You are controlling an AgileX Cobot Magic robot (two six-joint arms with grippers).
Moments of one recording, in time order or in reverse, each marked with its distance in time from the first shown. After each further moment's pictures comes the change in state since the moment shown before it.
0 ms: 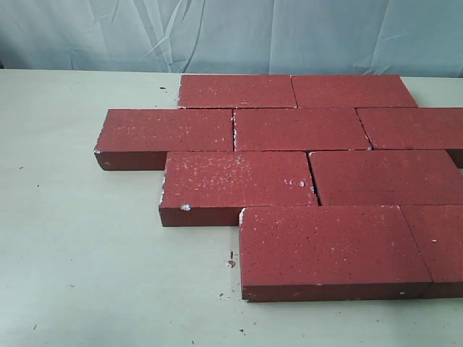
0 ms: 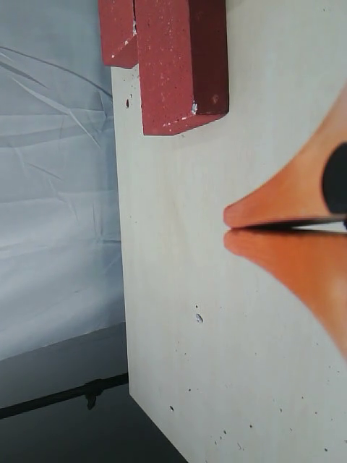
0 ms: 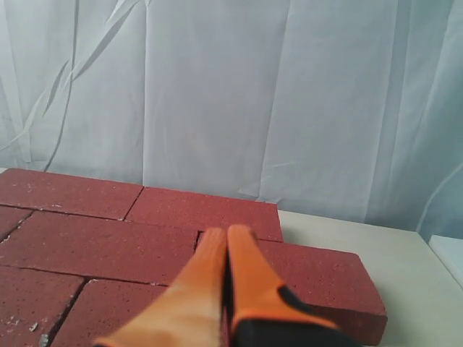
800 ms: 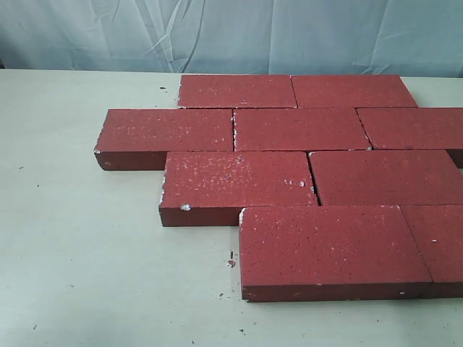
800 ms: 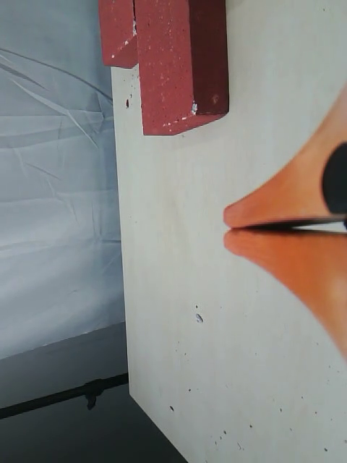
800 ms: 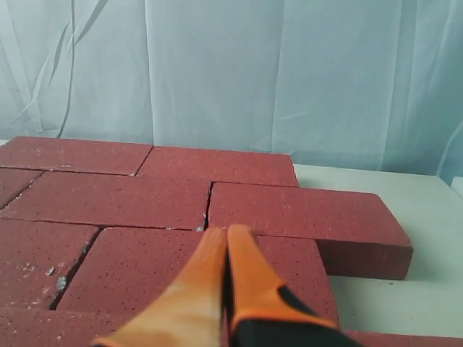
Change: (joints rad) left arm 0.000 0.000 0.000 0.000 0.000 0.000; right arm 0.000 -0.124 0.172 0.010 0.000 0.066
